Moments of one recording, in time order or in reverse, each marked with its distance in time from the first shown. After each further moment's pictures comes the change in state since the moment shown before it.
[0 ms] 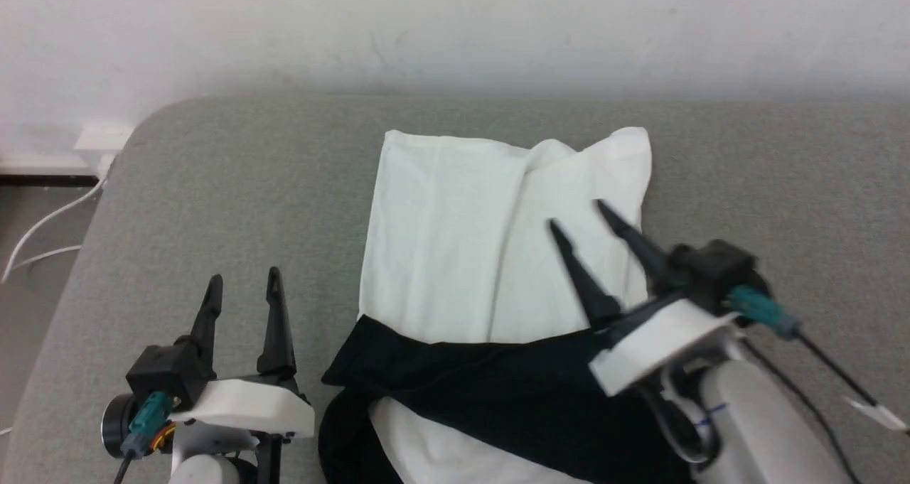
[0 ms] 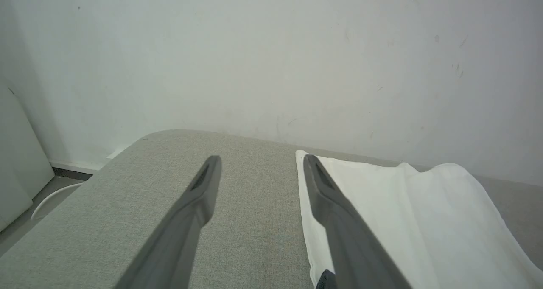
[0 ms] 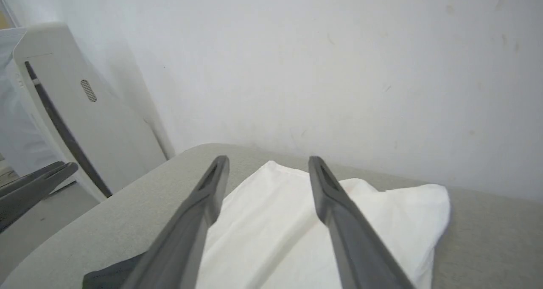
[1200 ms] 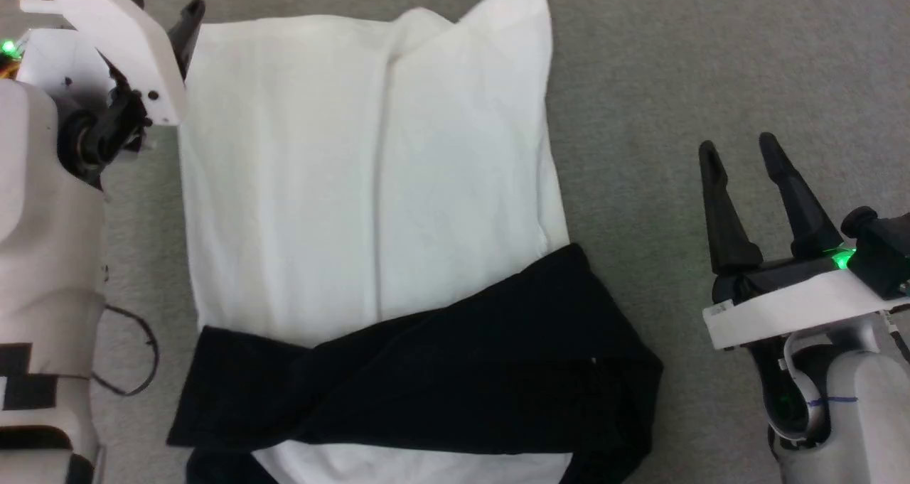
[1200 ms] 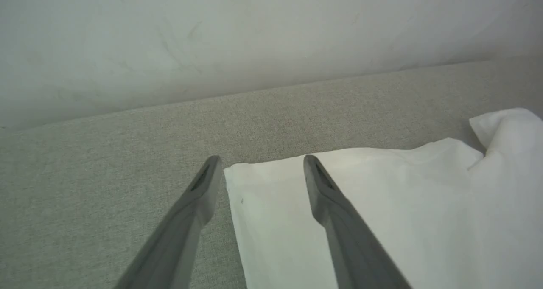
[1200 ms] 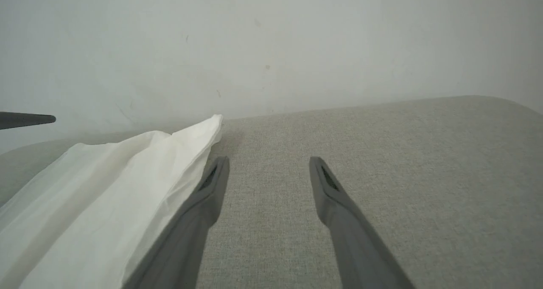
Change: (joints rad) left arm -0.926 0.281 -0.106 0.539 -0.197 -0.204 0.653; right arm 0.100 0.032 -0.365 -0.322 -0.081 0.000 0.115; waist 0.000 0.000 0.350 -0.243
